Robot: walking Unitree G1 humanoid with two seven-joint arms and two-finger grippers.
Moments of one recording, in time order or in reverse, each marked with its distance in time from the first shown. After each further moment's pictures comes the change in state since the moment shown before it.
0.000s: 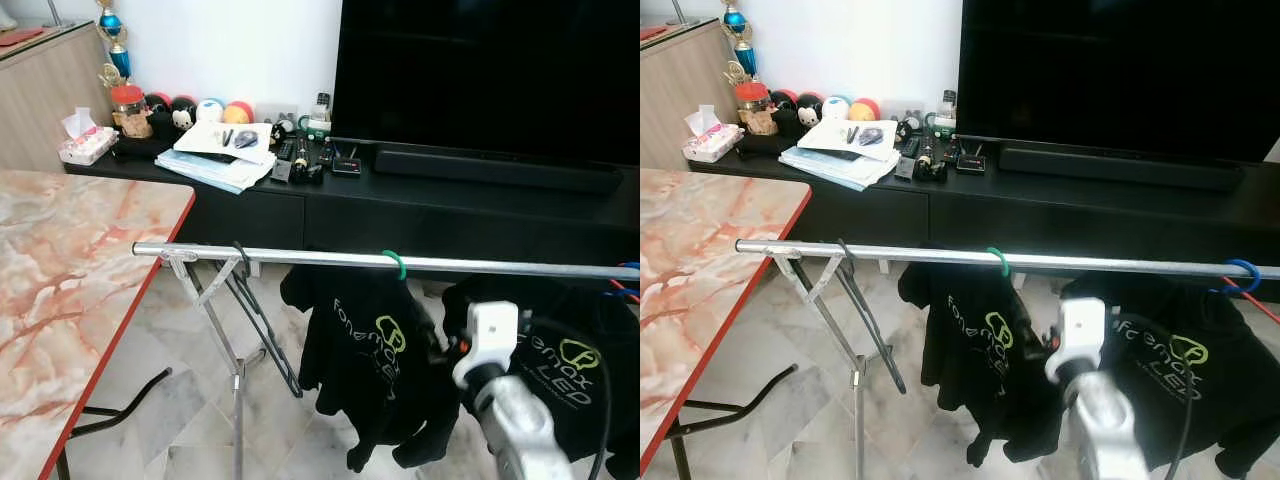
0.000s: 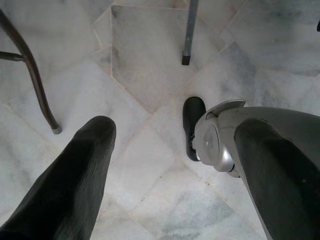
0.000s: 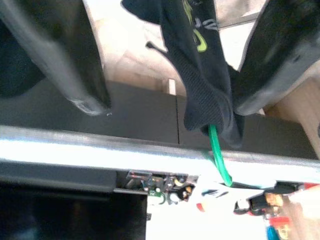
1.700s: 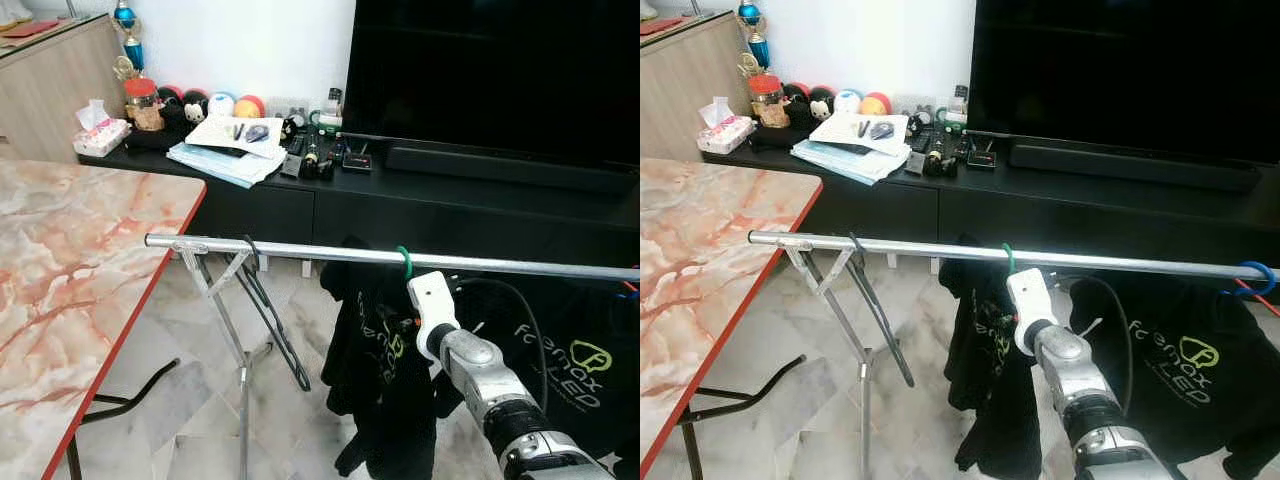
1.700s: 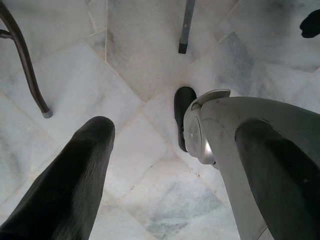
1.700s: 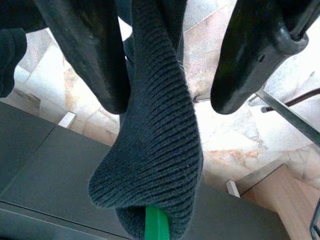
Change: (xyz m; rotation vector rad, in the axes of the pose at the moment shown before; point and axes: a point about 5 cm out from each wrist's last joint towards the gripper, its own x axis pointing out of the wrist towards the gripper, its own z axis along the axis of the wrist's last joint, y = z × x) left arm 0.004 -0.024 -0.001 -0.030 0.017 -0.012; right arm 0.058 0.017 -0.014 -0.047 0.269 0.086
